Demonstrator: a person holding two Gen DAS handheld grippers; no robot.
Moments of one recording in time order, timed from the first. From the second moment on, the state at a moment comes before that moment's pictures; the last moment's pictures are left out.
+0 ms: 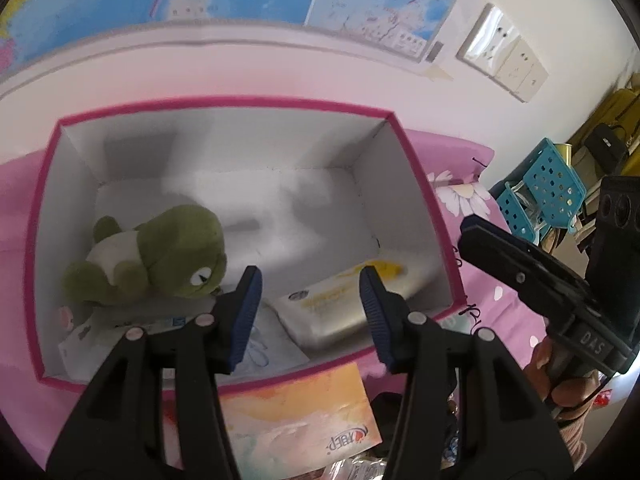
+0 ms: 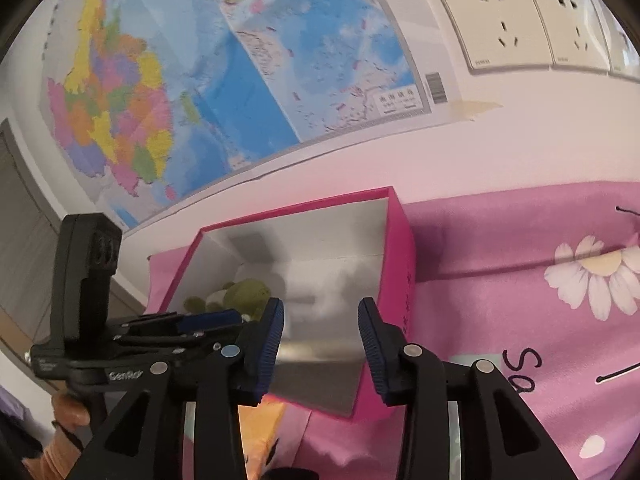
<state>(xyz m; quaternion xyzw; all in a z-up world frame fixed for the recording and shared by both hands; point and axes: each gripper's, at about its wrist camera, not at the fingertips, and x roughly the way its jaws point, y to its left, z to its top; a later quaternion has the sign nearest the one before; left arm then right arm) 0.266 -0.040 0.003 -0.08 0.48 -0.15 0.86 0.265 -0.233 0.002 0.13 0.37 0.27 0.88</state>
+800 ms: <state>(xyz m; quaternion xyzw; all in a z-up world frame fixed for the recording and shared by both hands) 0.131 -0.055 0.014 0.00 0.38 -0.27 0.89 0.177 -0.260 -0.028 0.09 0.40 0.29 0.86</state>
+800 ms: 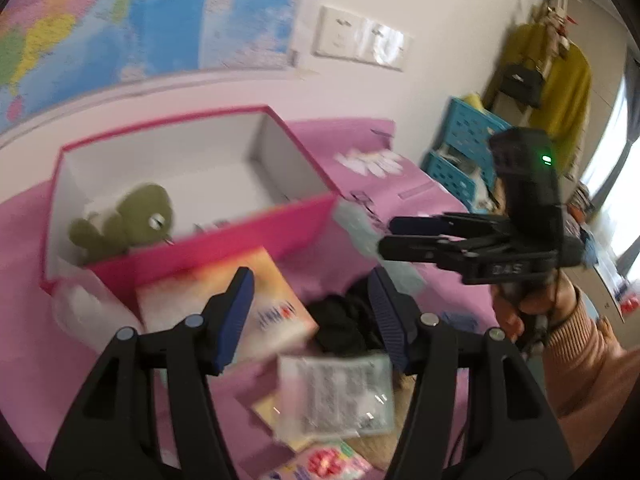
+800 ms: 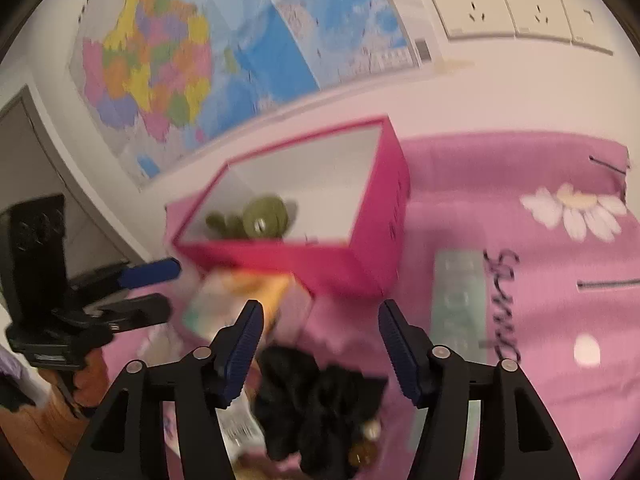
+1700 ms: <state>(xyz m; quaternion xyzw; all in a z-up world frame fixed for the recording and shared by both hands) 0.014 -0.064 -0.058 -0.02 0.48 -0.37 0.79 0.064 -0.247 -0.077 0.06 0.47 0.36 0.81</state>
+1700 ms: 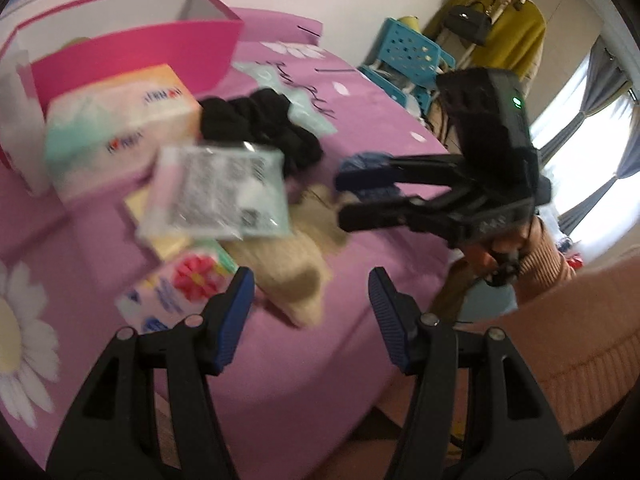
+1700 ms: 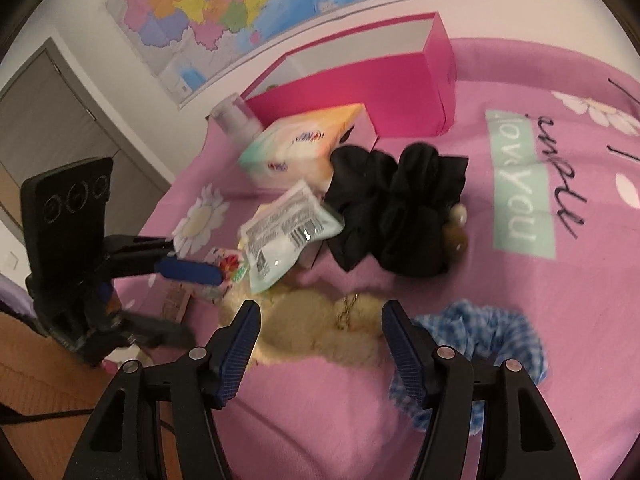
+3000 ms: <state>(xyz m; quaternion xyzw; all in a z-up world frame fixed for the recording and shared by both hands) 0.102 -0.060 0.026 -0.04 0.39 -0.35 0.85 0.108 -0.261 0.019 0.07 0.32 0.38 0.86</state>
